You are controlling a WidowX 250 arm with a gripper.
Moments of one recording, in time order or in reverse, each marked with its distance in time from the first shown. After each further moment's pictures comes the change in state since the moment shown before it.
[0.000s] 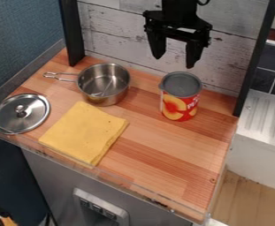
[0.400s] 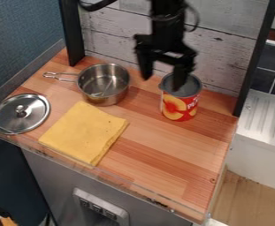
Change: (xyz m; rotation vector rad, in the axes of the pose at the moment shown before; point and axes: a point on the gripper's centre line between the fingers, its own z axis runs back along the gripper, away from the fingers) arm -0.036 0.017 -0.023 0.019 0.074 -0.013
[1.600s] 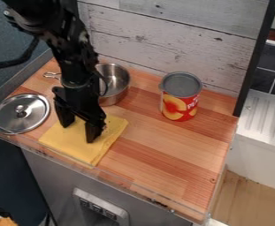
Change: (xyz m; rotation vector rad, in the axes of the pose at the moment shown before) arm -0.104 0.081 -0.060 0.148 0.063 -0.019
